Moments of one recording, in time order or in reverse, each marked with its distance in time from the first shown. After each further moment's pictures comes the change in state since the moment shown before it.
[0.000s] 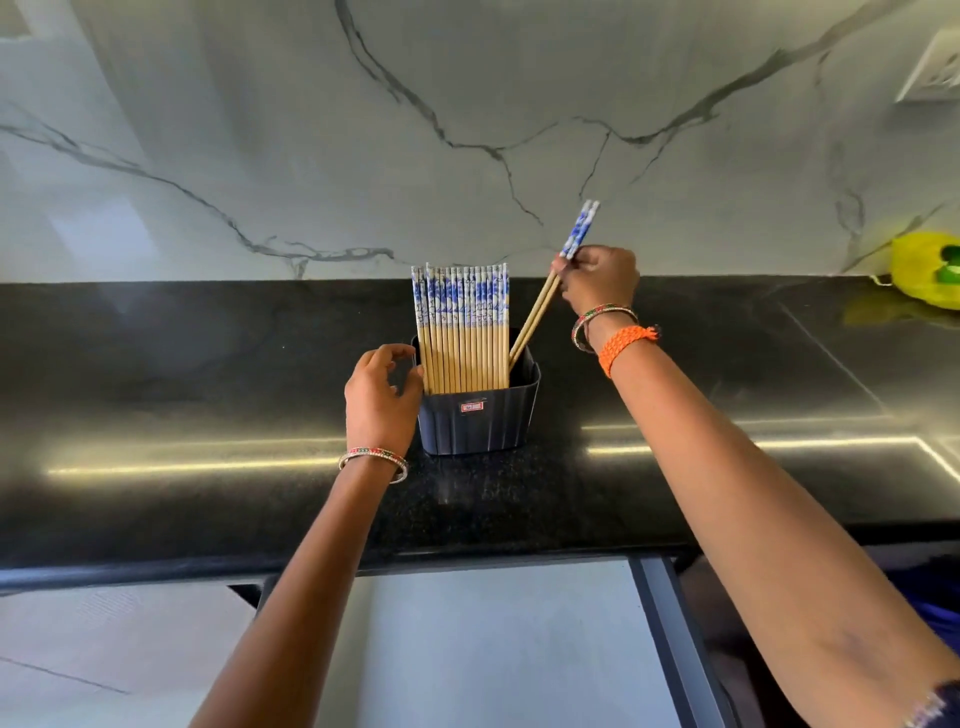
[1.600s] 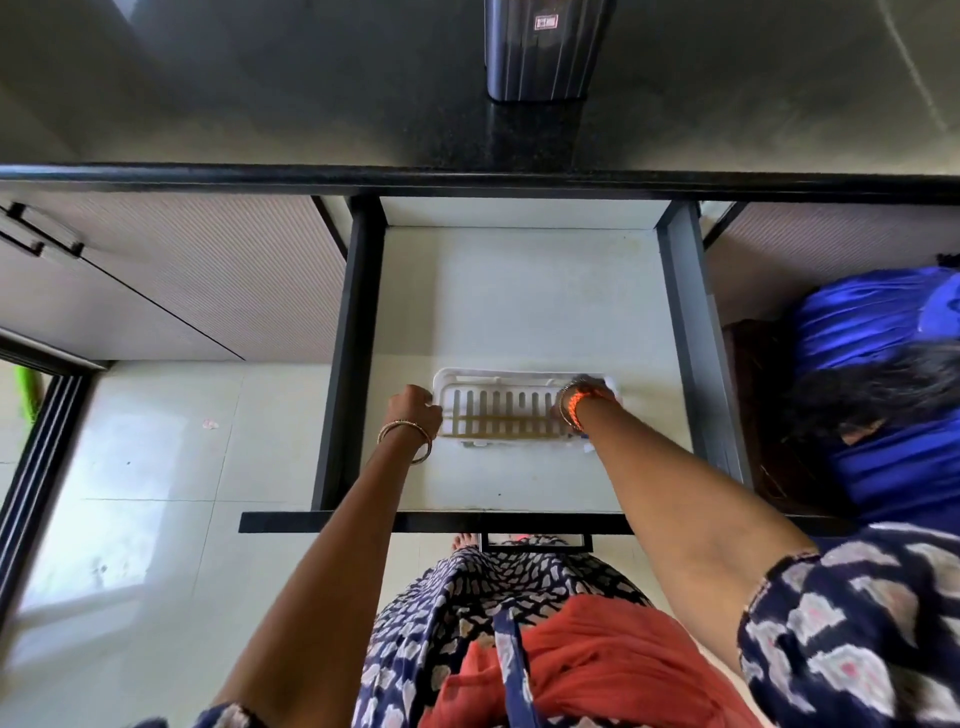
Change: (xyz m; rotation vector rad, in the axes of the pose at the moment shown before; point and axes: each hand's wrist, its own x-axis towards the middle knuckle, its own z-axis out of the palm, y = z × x) left_hand -0.374 -0.150 -0.100 0.318 -0.622 -0.819; right_hand -0.442 0.207 -0.083 -0.946 -0.994 0.498
